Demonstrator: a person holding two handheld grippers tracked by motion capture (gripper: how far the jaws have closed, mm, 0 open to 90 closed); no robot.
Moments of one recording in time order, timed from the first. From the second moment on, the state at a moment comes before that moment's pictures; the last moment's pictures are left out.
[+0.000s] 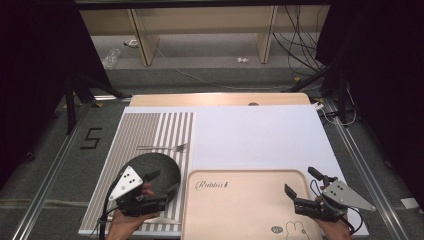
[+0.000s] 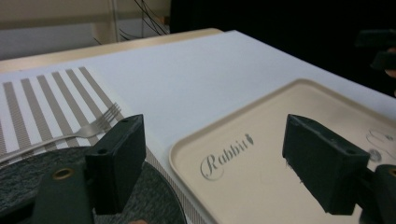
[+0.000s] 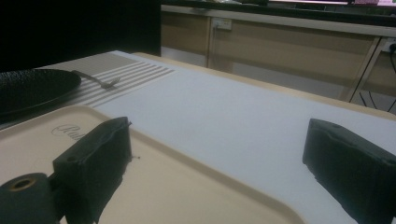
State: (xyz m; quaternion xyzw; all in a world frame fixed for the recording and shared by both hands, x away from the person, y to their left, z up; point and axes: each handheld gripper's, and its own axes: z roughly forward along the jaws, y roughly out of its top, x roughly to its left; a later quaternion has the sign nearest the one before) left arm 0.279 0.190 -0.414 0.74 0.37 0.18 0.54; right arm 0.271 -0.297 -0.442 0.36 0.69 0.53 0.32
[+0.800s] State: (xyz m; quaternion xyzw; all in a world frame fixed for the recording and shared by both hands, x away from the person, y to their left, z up) left arm 0.272 0.206 -0.402 0.88 0.31 0.18 0.33; right arm 0.272 -0.295 -0.444 0.36 0.70 0.54 0.31
